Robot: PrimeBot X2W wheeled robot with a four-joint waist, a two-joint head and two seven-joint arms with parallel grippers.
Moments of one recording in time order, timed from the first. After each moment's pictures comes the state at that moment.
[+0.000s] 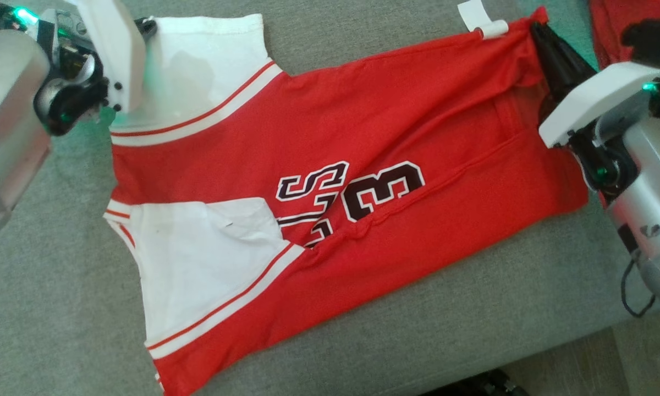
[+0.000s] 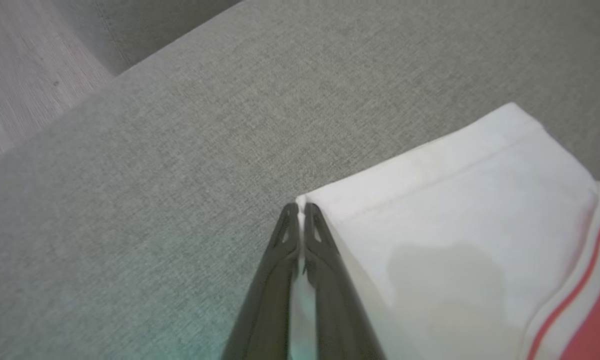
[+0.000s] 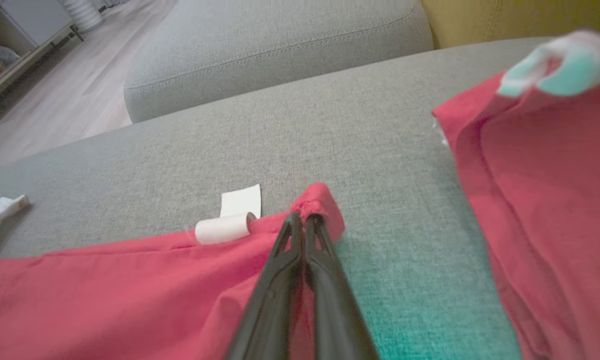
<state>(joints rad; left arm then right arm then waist) -1.33 0.54 -1.26 0.70 -1.14 -0.13 0.55 -0.85 -0.40 0.62 0.69 0.87 0.12 -0.03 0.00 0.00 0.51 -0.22</state>
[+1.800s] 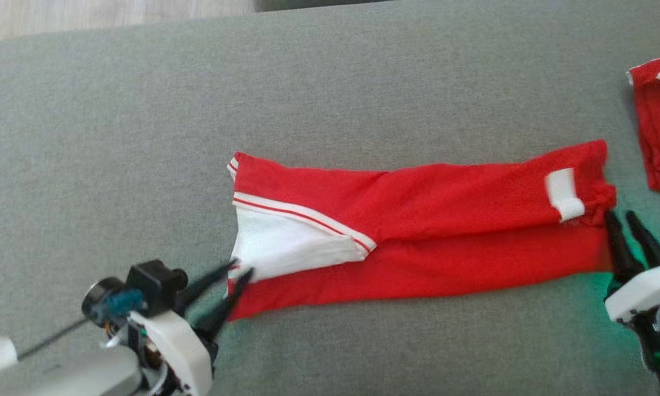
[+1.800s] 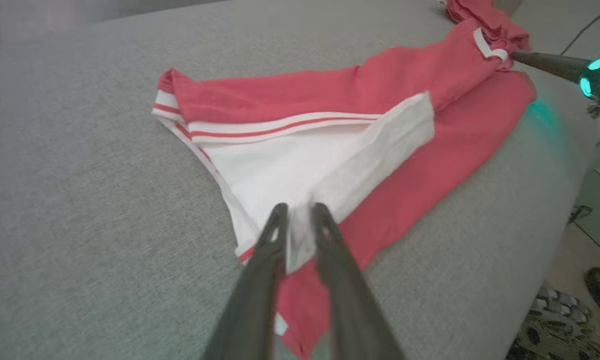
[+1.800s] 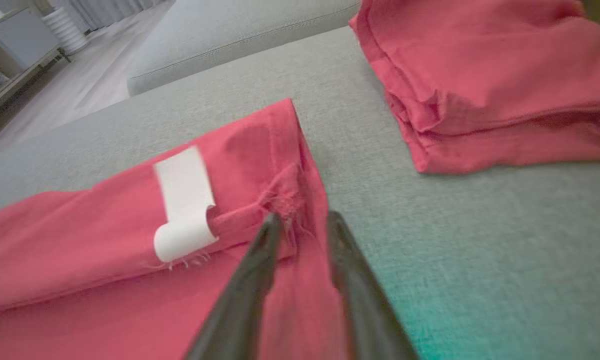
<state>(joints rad) -0.60 0.81 -1.33 -0.08 -1.03 0.17 -0.06 -0.15 -0.41 0.12 0.43 0.65 0.12 -0.03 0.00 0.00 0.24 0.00</state>
